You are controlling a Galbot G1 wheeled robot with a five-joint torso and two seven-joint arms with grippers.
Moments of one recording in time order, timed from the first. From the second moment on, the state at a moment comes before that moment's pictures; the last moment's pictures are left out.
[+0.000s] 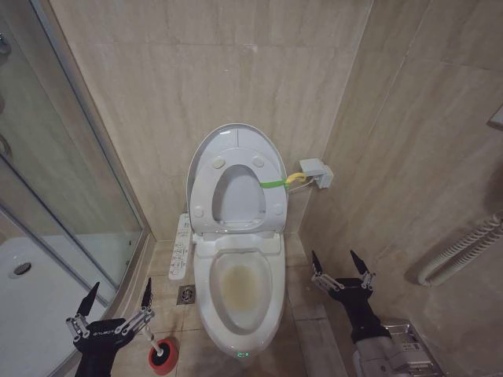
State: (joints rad) left arm 2.10 -1.36 -0.64 -2.49 -0.15 -0.25 -0.19; right arm -1.79 1.40 0.55 2.37 0.20 0.07 0.09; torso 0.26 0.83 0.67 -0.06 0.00
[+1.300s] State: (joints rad) left arm 2.10 -1.36 -0.64 -2.49 -0.15 -0.25 -0.19; right arm -1.79 1.40 0.55 2.37 0.20 0.07 0.09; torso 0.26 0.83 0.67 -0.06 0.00
